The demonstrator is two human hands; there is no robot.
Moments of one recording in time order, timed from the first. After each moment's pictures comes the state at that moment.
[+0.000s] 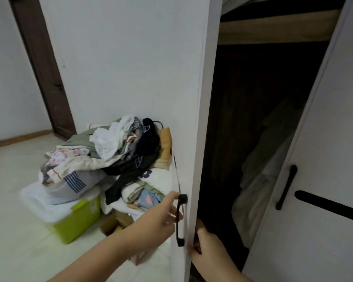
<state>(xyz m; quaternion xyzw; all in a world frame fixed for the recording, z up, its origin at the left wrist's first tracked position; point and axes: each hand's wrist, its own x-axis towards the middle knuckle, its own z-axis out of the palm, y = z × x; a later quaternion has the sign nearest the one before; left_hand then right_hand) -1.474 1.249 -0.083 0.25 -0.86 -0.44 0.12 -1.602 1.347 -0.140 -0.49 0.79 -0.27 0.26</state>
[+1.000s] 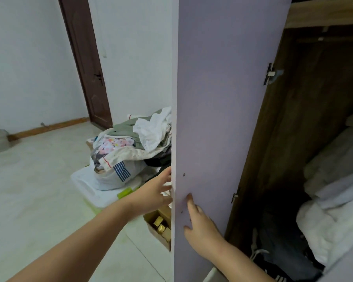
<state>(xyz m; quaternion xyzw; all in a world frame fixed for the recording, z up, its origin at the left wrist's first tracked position) -1.304 1.069 -0.083 0.29 -0.82 -0.47 0.17 -1.431 1.167 -0.142 -0.58 0.75 -0.20 0.25</state>
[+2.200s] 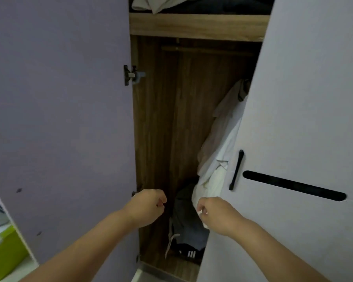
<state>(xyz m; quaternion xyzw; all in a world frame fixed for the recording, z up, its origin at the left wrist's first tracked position) -1.553 1.217 -0.103 0.22 -0.95 -0.23 0.03 -1.687 1.381 -0.101 -0.45 0.87 -0.11 0.17</state>
